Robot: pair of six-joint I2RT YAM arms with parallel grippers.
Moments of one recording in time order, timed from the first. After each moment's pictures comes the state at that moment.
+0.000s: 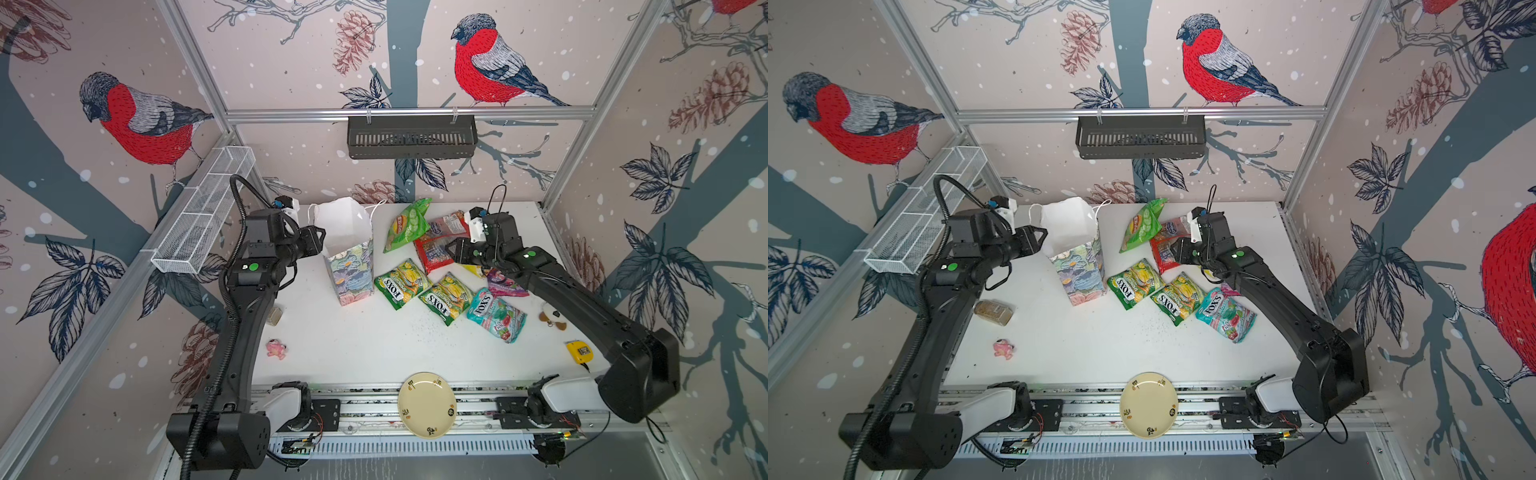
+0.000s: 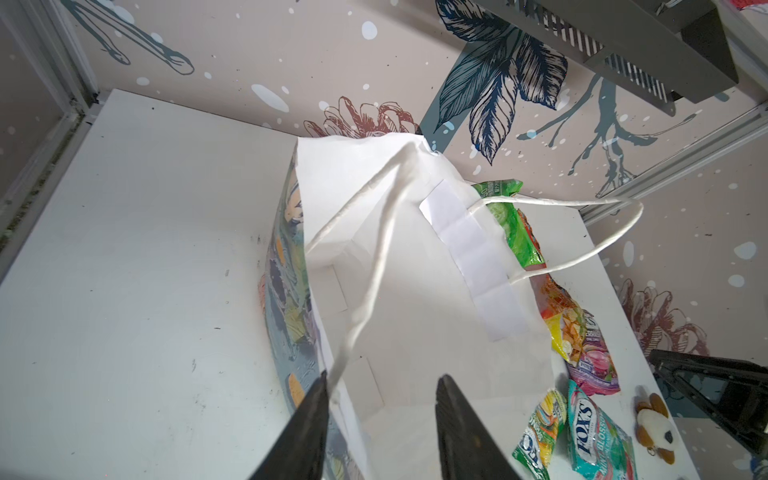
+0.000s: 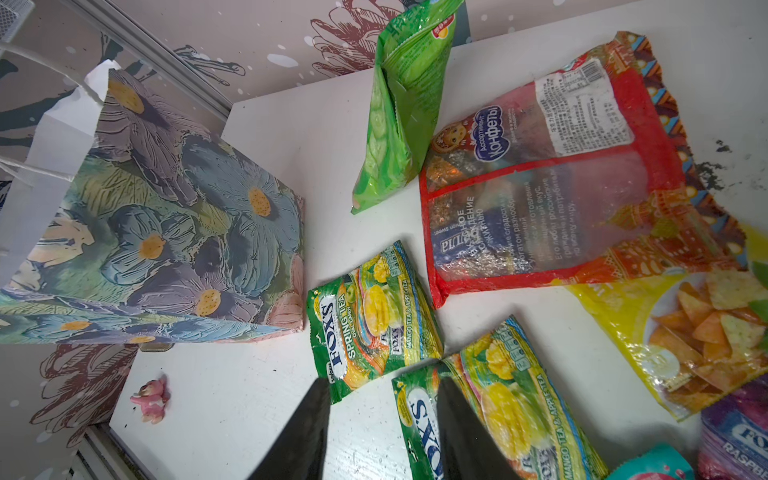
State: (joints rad) left arm 0.01 1.15 1.26 -0.64 0.30 -0.28; right arm 0.46 1.39 1.18 -0.44 -0.22 0.44
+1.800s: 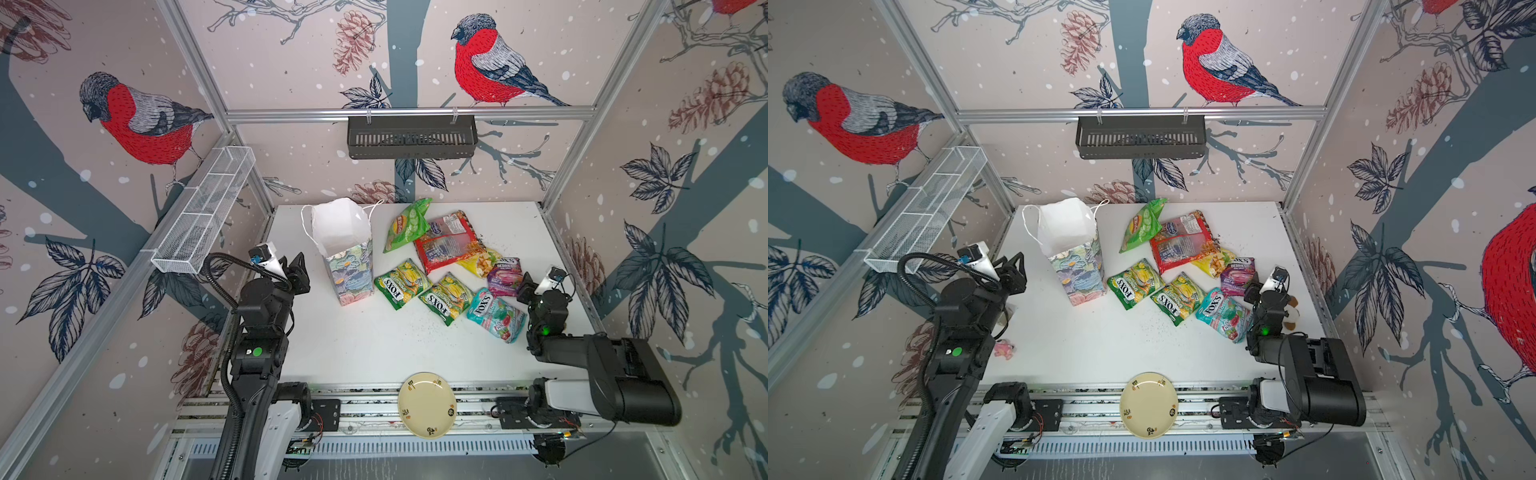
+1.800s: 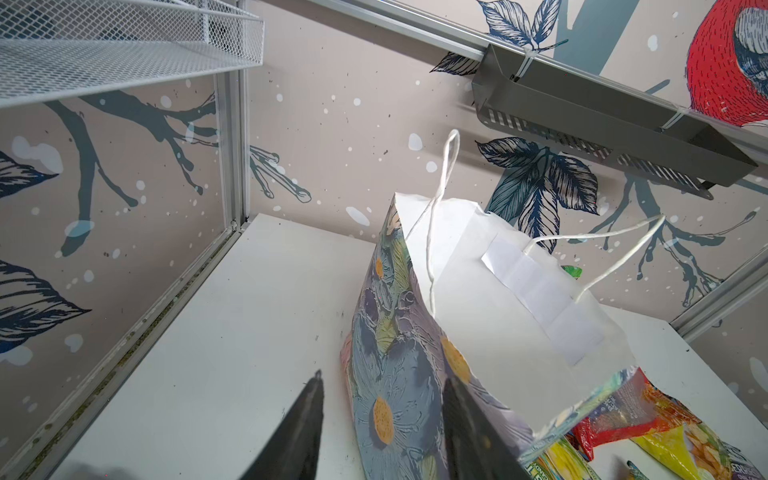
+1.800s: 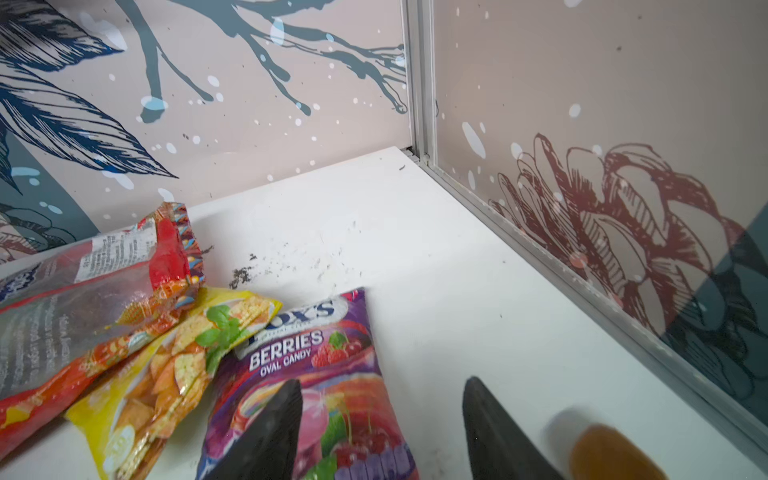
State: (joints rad) left arm 0.01 0.60 0.64 -0.17 0.02 -0.27; right arm -0.07 1.38 0.17 1.04 0.17 0.17
